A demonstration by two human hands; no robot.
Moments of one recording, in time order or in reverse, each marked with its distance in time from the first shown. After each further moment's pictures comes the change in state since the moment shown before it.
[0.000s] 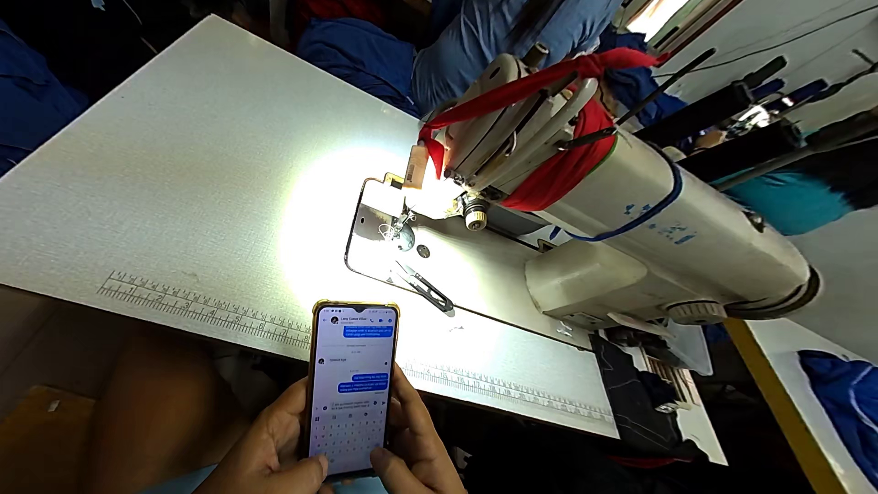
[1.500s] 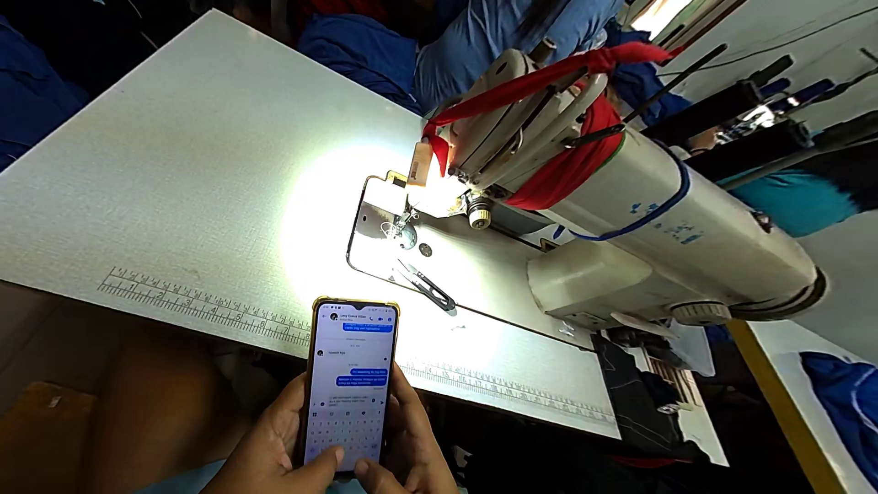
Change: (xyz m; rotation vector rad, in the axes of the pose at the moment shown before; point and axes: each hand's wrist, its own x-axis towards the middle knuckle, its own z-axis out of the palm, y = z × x) left_hand 0.001 -0.002 0.011 0.164 0.166 0.007; right_hand 0.001 0.000 0.008 0.018 0.014 -0.009
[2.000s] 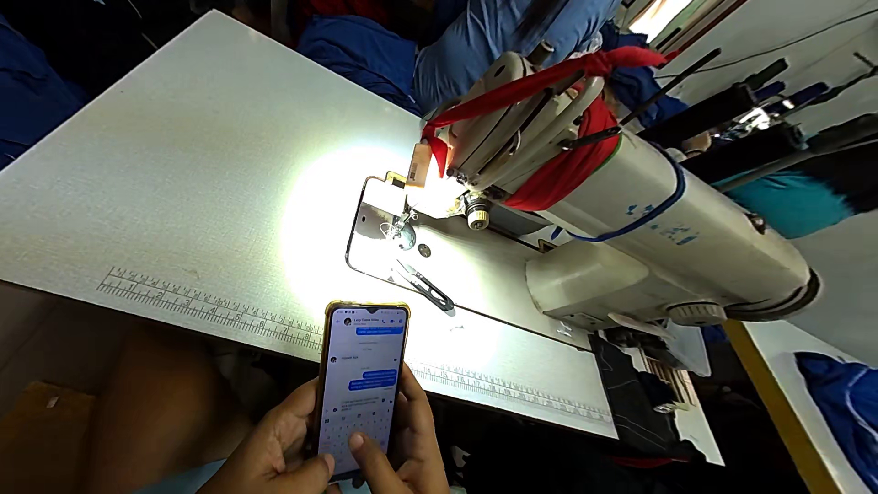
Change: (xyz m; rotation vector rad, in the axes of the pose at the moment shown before) left_hand 0.002 -0.001 -0.009 -0.099 -0.191 0.020; right_hand 0.003 0.004 0.016 -0.116 0.241 -0.050
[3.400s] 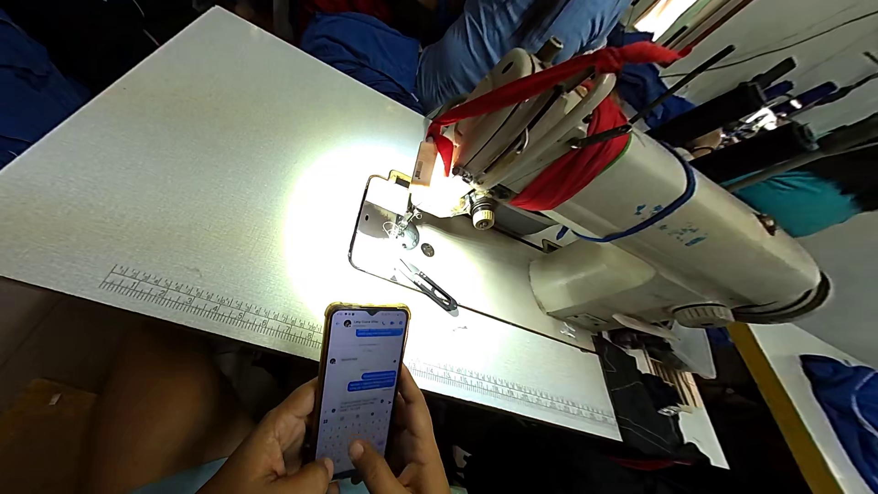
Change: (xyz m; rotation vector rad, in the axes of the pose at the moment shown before) left_hand -0.003 0.001 -0.001 0.003 0.010 -0.001; right_hand -0.001 0.006 -0.003 0.010 -0.057 -0.015
